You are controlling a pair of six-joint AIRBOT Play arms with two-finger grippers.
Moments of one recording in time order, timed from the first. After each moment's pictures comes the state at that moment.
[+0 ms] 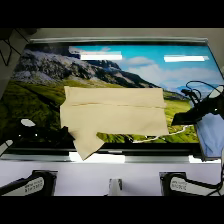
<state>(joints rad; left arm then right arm) 0.16 -1.26 0.51 0.80 -1.10 -1.33 -0.35 -1.42 1.14 -1.33 1.48 0.94</state>
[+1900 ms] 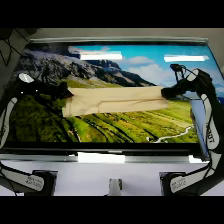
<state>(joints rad) 0.09 -1.71 1.41 0.81 -1.12 -1.44 -0.14 -1.74 1.51 -1.29 1.07 1.08</state>
